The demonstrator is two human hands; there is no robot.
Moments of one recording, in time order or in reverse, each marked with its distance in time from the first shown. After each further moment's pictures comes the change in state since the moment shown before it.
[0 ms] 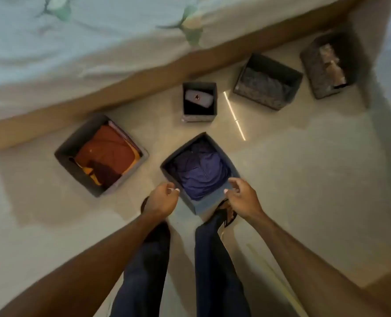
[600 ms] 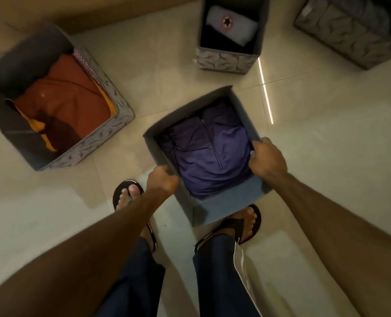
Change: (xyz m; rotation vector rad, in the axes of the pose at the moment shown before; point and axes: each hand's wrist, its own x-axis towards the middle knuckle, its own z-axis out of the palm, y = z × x) left_hand 0.248 -0.090 0.145 -0.011 0.148 -0.185; right_hand 0.296 0.144 0.085 -0.679 0.037 -0.267
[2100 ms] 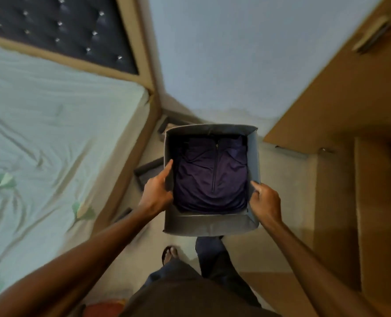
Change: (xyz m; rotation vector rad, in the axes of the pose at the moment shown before) left_hand -0.581 0.498 -0.185 0.661 -0.325 1.259; right_hand -0.474 0.049 -0.542 0.697 0.791 0.866
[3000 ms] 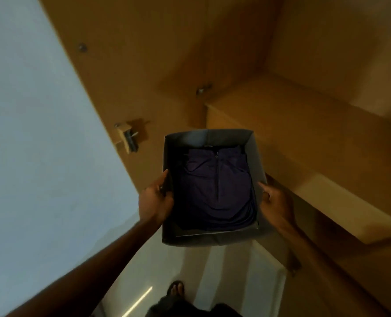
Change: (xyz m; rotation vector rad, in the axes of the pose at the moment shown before) left_hand 0.256 0.475 0.225 0.059 -0.350 0.713; right_hand 0.118 0.210 -0.286 0.272 0.755 0.716
